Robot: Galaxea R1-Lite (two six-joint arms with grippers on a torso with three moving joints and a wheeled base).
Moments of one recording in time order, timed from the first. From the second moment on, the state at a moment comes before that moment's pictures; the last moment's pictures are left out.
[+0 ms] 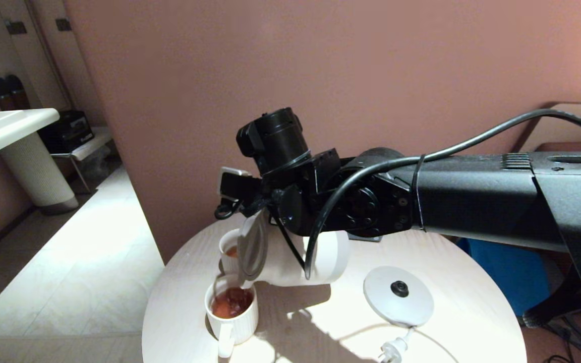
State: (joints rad) left arm 0.00 0.00 -0.01 0.04 0.00 0.01; right arm 0.89 2.19 -1.95 0.24 -0.73 -0.96
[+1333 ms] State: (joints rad) left arm 0.00 0.00 -0.01 0.04 0.00 0.01; right arm 0.89 2.20 -1.92 0.14 -0.76 -0.76
